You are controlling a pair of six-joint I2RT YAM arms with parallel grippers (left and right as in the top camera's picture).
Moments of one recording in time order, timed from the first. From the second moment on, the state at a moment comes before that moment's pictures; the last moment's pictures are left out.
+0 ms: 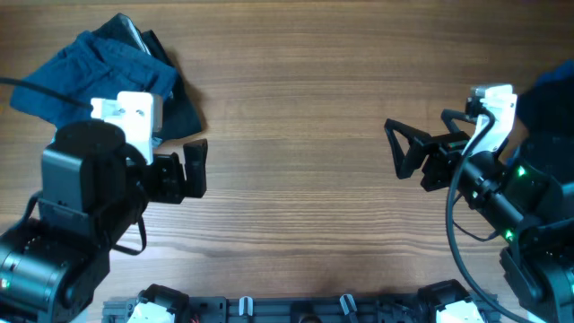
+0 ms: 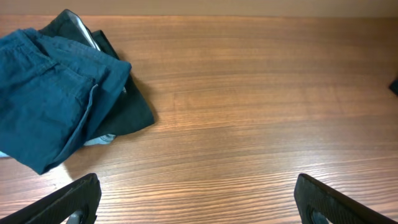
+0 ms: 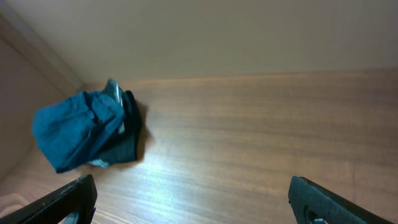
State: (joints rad) left arm -0.33 1.00 1.56 -1.27 -0.08 -0.22; right arm 0.25 0.85 1.27 -0.83 -0.18 0.26
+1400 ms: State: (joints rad) left arm -0.34 1.01 1.56 -1.28 -0.11 -0.22; right arm 0.10 0.02 0.15 -0.17 0.02 0.22
